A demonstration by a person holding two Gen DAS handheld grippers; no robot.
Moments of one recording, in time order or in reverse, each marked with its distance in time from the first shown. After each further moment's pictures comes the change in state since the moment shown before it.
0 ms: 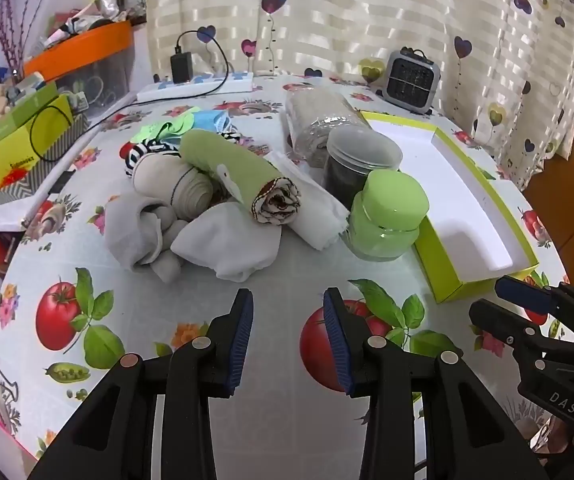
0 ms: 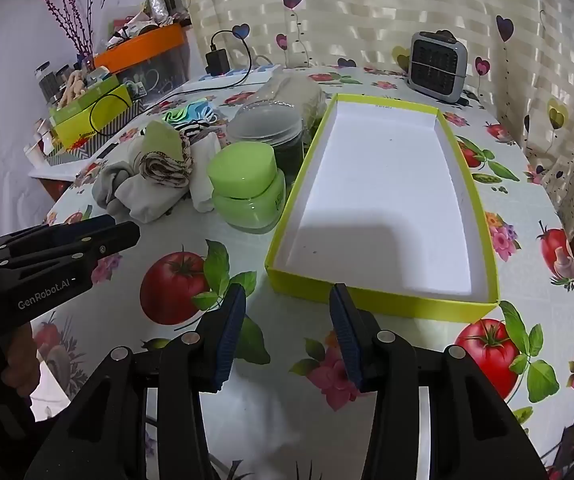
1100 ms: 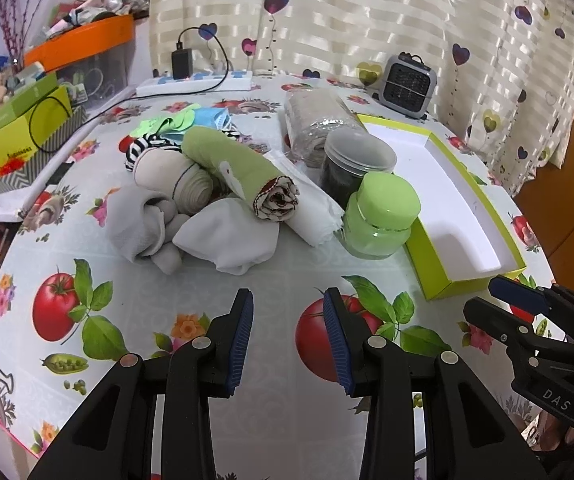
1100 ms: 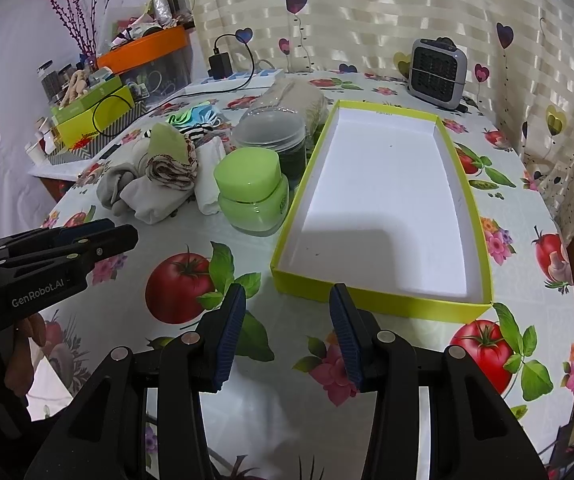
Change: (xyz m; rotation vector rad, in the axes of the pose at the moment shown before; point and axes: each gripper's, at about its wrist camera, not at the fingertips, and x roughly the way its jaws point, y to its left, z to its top) left arm -0.008 0.003 -0.002 -0.023 0.004 -0.036; right arm -0.007 0.004 0.000 -0.011 -0.013 -0.003
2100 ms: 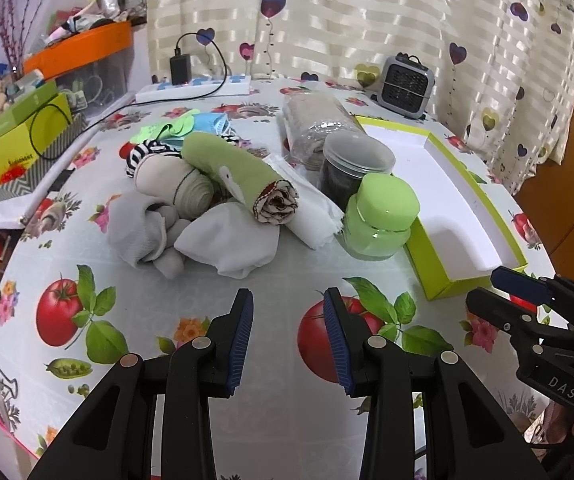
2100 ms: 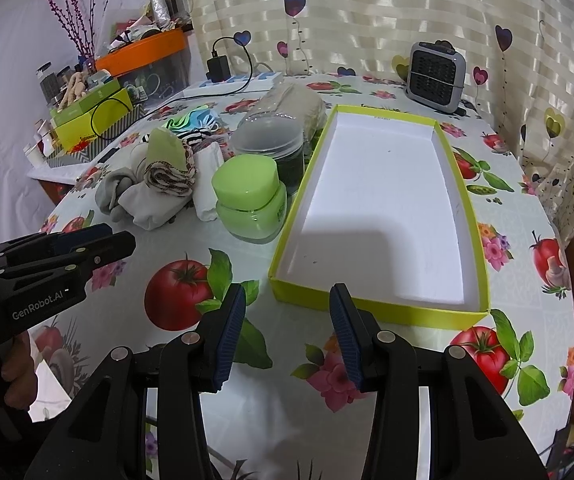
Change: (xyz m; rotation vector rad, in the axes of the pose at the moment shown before) left arm -0.002 -0.001 0.000 0.018 -0.012 0.008; right arm -0.001 0.000 0.001 -0.002 -0.005 -0.002
